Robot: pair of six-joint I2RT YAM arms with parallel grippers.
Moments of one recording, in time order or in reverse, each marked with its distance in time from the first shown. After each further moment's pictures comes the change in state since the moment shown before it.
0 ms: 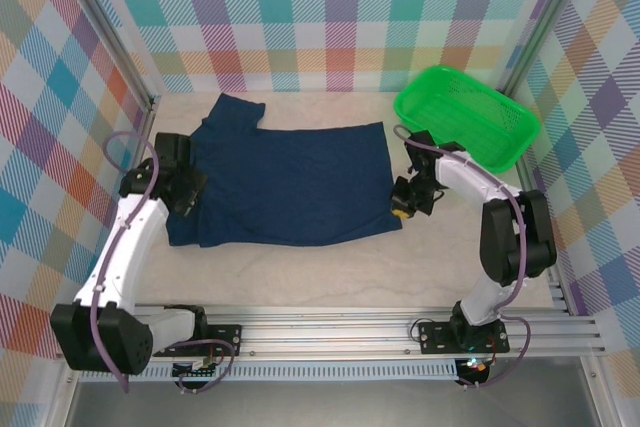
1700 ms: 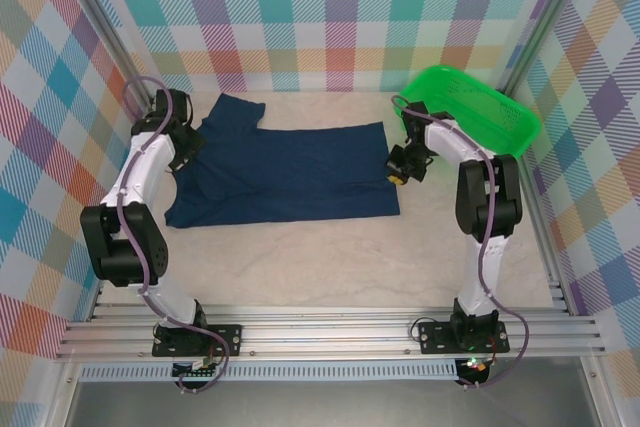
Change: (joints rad) left arm 0.114 0.497 0.340 0.123 -0.011 0.359; right arm -0.063 0.364 0.417 -0.019 0.023 0.007
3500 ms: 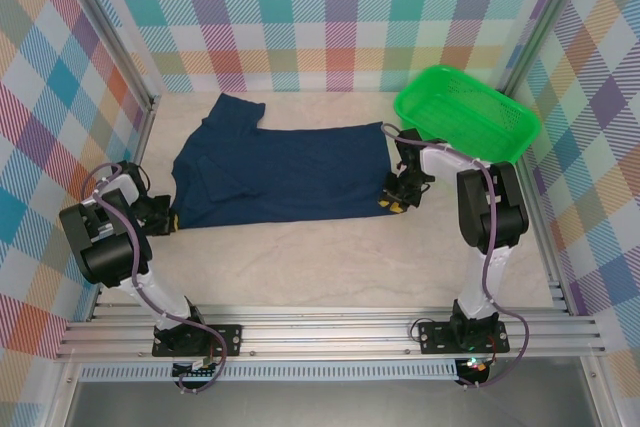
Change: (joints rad) left arm 0.420 0.056 -0.431 0.053 0.364 -0.398; right arm 0.061 -0.108 -0.320 0.154 -0.043 -0.049
